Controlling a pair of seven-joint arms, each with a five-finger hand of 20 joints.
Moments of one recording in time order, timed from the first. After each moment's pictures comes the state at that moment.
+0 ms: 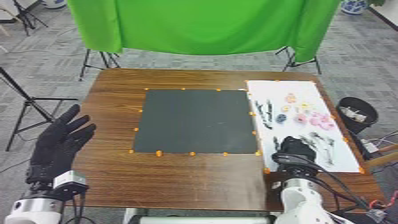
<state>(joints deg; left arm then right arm) 142.2 -33.1 -95.7 -126.9 17.6 22.5 41.8 -95.5 -39.3 45.8 -119.4 -140.0 19.9 67.4</state>
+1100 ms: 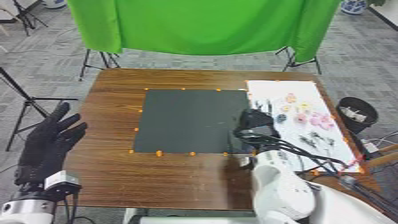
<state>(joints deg) 146.2 -33.4 -100.4 -128.3 17.6 23.9 42.1 -69.1 -42.7 27.0 -118.5 -131.8 16.8 57.0</state>
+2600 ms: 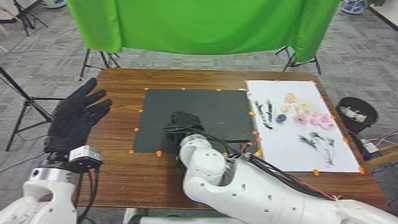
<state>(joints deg) 125.1 -36.4 -89.9 -125.1 25.1 19.7 31.2 -55.7 -73.2 18.8 -93.7 -118.8 4.6 53.0</state>
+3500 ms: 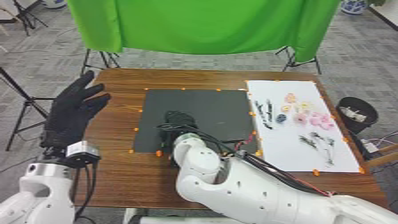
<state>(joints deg) 124.4 -34.3 -90.7 -125.6 24.9 20.6 32.5 -53.5 -74.6 16.6 -93.6 -115.6 6.9 54.4</state>
